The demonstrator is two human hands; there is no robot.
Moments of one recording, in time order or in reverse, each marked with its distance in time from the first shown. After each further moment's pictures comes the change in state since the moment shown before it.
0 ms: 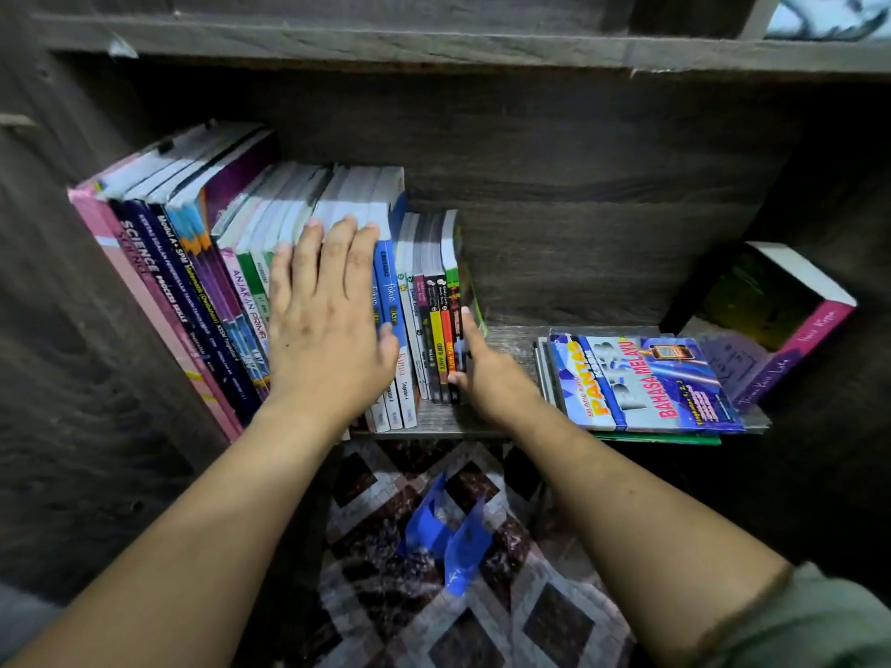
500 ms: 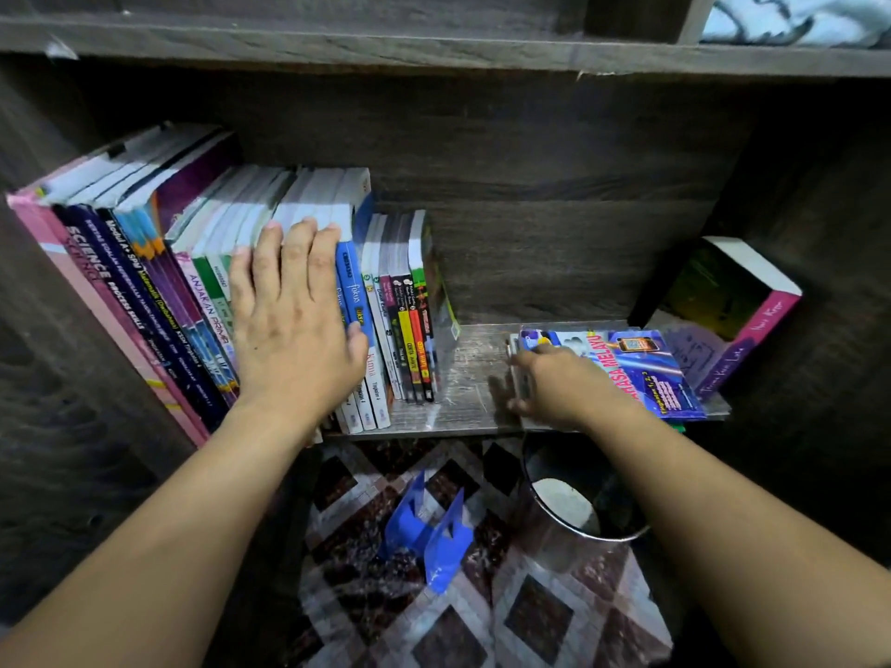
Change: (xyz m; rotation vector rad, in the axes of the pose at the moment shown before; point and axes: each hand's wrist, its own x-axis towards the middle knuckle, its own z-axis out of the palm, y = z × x) left_hand 0.004 0.005 0.004 0.066 -0.014 -0.040; right_hand -0.036 0.066 -0.065 -0.524 -0.034 -0.024
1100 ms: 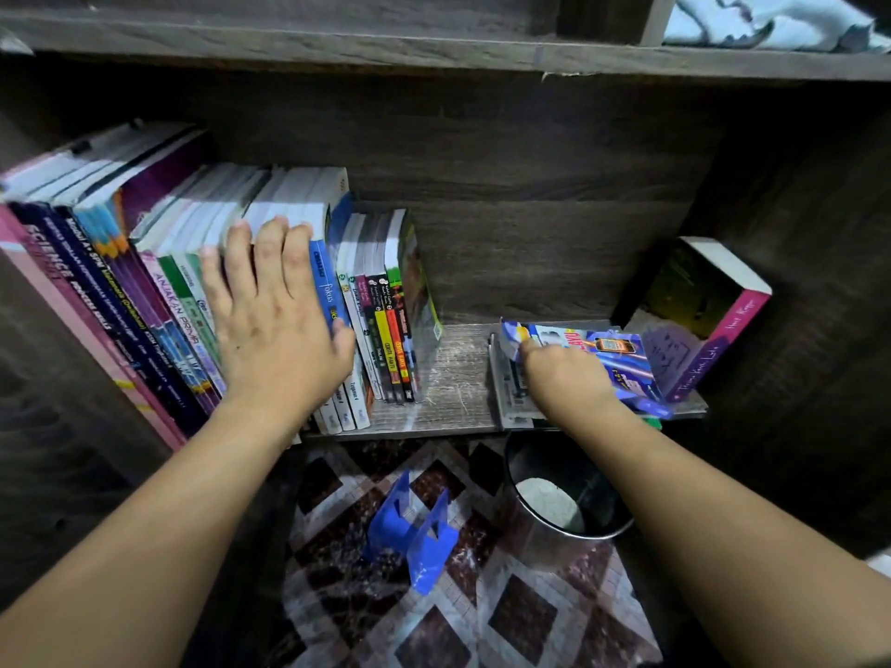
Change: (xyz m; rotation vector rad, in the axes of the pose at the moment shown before) left_hand 0.002 0.012 0.003 -0.039 0.032 -0.052; right_hand -0.011 0.009 -0.009 -0.225 0.138 0.083
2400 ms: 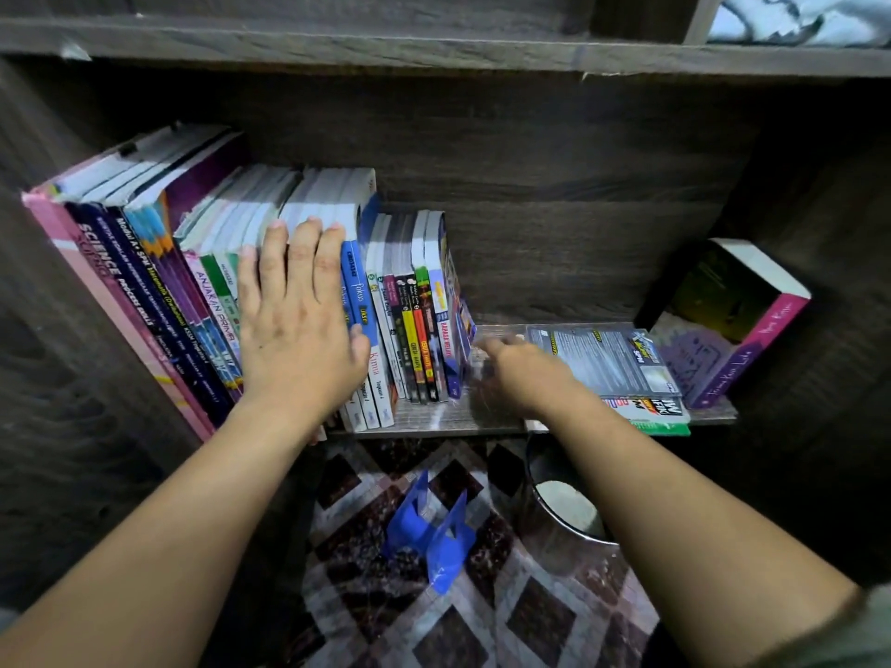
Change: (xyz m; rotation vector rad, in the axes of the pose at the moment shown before) left_hand -0.004 -0.014 -0.002 0.052 -0.041 0.067; right_hand 0.038 -0.044 0.017 0.348 -0.104 -0.090
